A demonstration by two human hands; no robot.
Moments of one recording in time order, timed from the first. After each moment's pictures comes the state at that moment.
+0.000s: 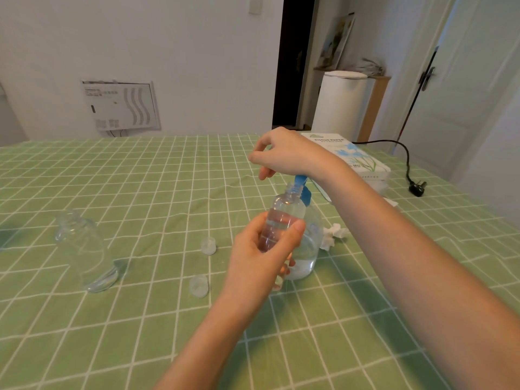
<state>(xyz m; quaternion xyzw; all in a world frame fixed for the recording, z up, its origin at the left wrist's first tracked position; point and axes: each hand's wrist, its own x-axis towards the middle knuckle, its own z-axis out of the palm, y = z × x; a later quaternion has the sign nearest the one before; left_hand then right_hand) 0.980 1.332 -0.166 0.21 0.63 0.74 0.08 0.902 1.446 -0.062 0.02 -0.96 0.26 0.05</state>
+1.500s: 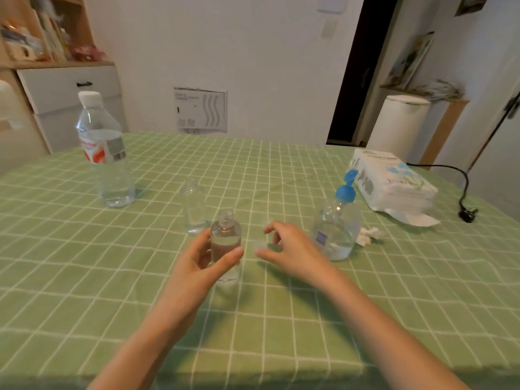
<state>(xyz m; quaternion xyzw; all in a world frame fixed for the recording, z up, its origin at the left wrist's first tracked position) 1.050 1.188 -0.184 0.14 0.66 0.74 -0.03 0.990 1.373 -0.182 0.11 -0.96 0.27 0.03</state>
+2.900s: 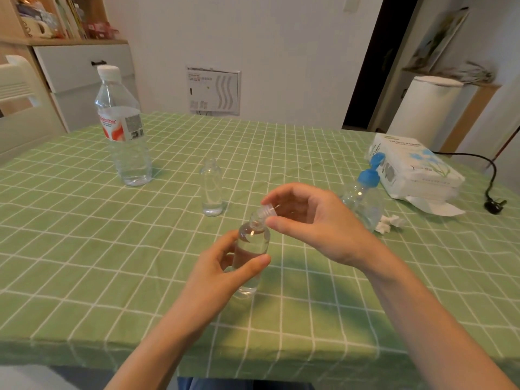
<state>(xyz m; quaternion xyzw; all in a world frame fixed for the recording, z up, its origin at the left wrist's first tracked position) 1.075 1.184 -0.189 0.11 0.71 0.70 0.02 1.046 1.356 -0.110 0.25 -0.79 0.55 -0.02</state>
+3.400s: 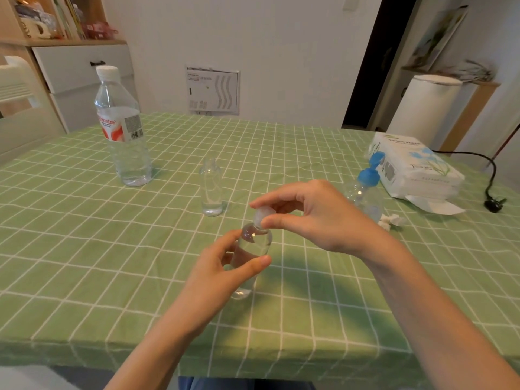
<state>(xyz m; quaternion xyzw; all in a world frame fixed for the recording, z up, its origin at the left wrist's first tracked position) 1.073 1.184 -0.187 0.11 0.73 0.68 0.02 1.040 1.350 -0.094 0.28 -0.88 0.38 0.01</state>
